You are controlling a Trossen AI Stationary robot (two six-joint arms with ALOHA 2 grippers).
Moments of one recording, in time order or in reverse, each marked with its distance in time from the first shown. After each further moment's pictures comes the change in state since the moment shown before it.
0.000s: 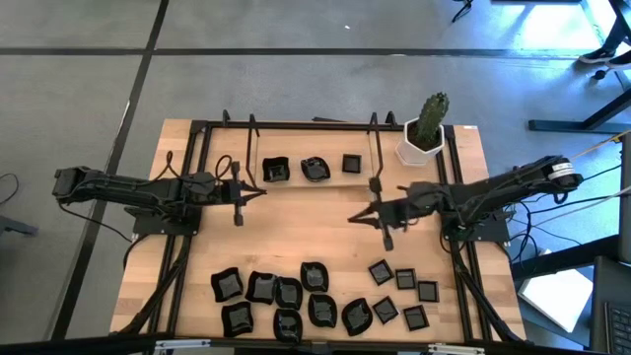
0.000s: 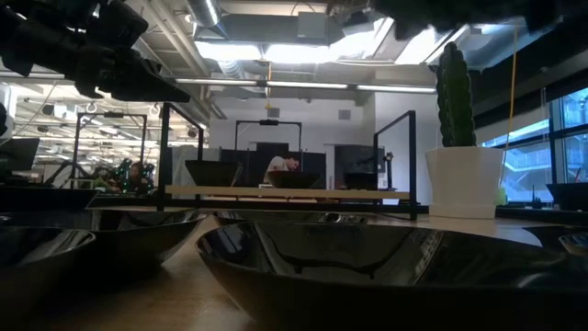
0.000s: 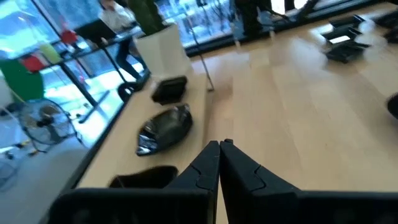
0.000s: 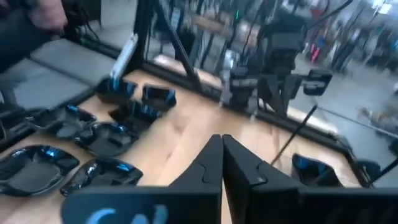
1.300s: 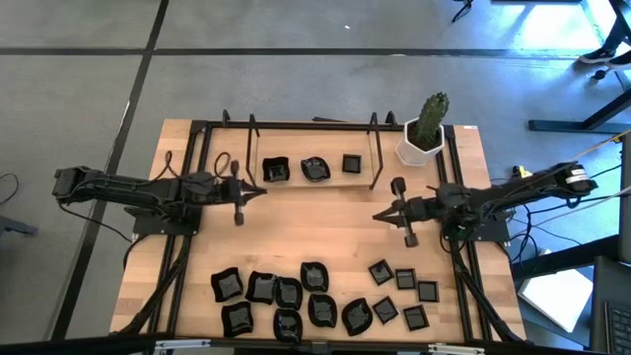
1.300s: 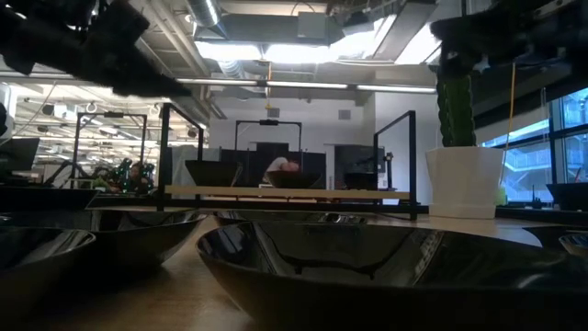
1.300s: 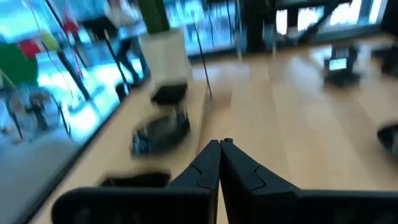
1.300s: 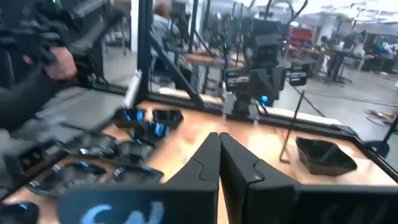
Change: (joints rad) left arm 0.000 0.000 0.000 0.035 0.003 -0.113; right arm -0.032 -0.297 -0.374 0.247 -0.039 0.207
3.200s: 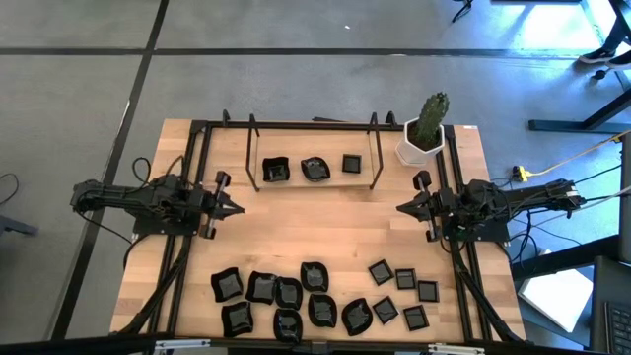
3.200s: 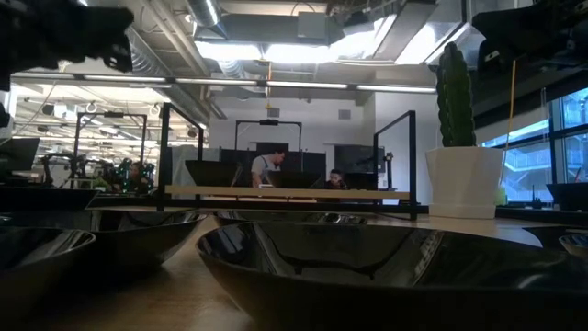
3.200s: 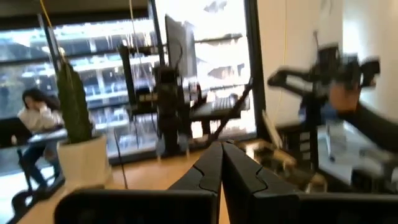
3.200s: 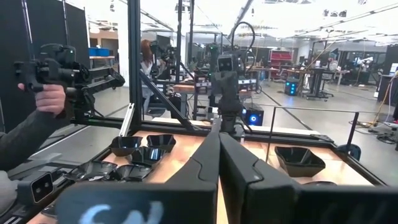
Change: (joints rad) left arm -0.072 -0.528 -0.180 0.063 0.348 -0.068; right arm 0.001 -0.517 -0.097 -0.337 0.054 0.073
